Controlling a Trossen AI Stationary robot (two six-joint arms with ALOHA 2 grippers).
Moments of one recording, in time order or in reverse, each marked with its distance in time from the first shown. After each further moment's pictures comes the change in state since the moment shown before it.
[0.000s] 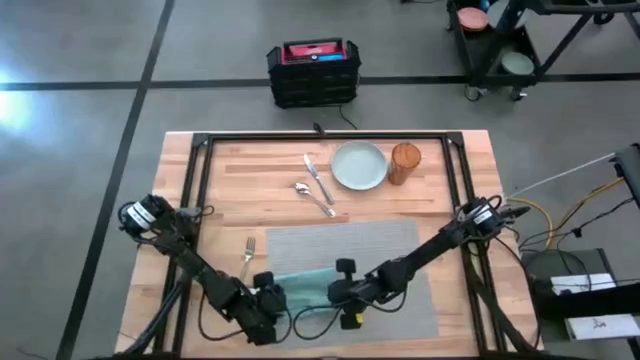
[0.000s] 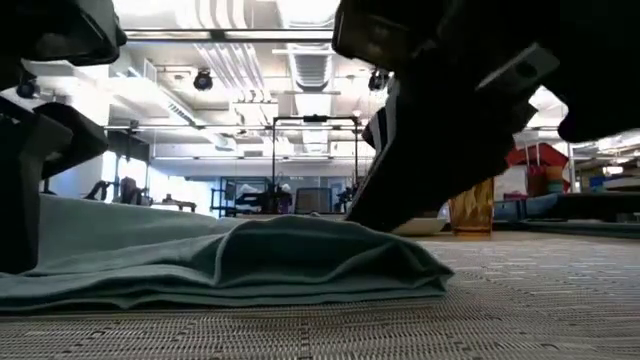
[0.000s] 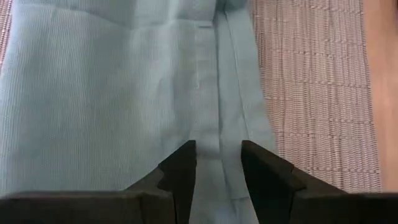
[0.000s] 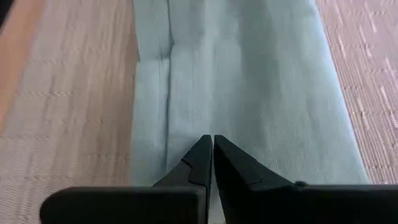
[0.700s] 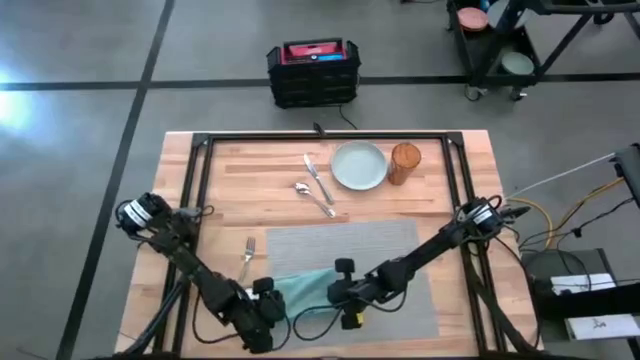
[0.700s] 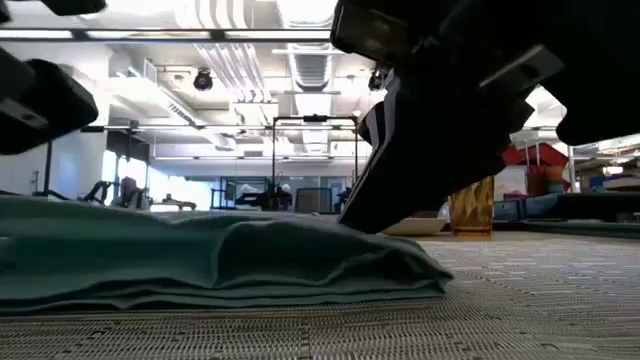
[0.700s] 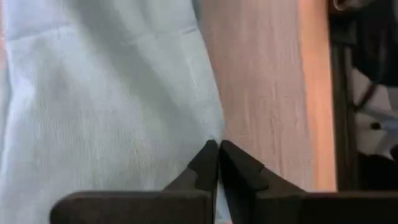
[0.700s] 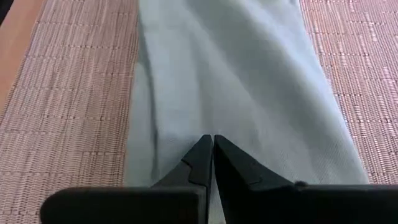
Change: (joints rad) left arm -0.030 -0.026 0.062 -0.035 0.058 0.016; right arm -0.002 0.000 0.001 -0.002 0.000 -0.044
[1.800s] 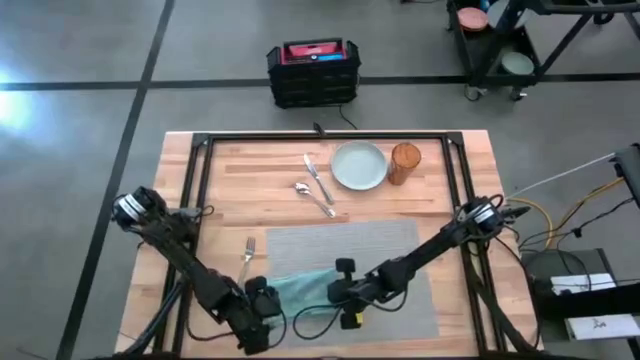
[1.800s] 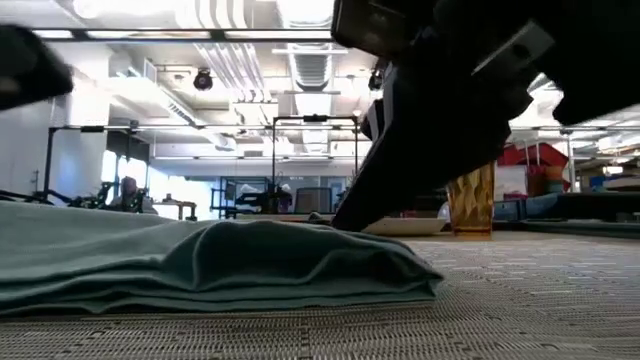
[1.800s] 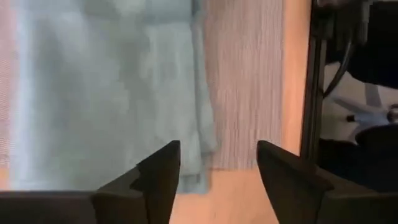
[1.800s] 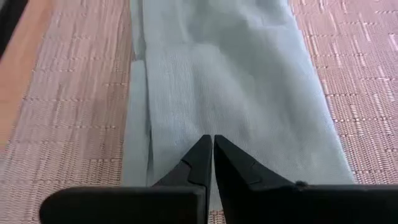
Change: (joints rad) left arm 0.006 -0.079 0.061 -0.158 0.038 -0.092; right arm 0.000 -0.022 0.000 -0.003 0.000 0.051
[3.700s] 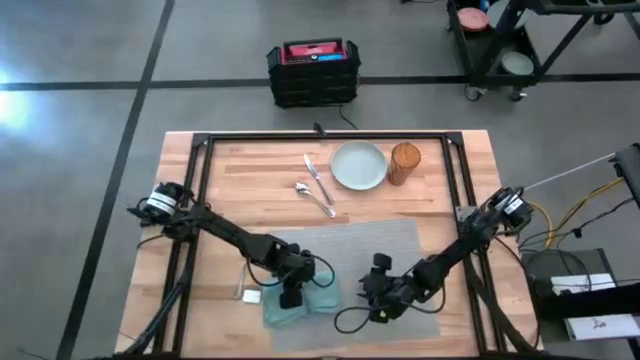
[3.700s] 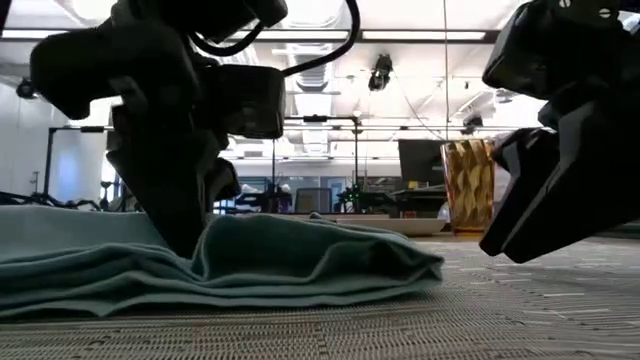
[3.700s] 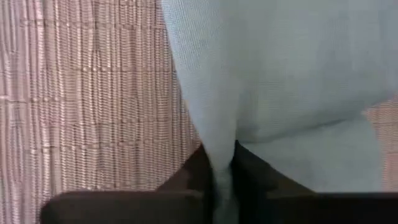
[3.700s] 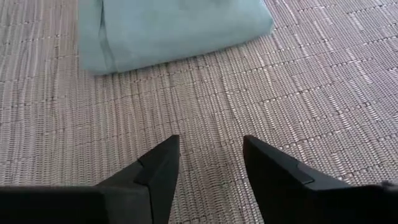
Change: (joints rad) left arm 0.439 0.167 -0.054 0.157 0.341 0.383; right arm 0.146 -0.189 -0.387 0.115 0.210 0.294
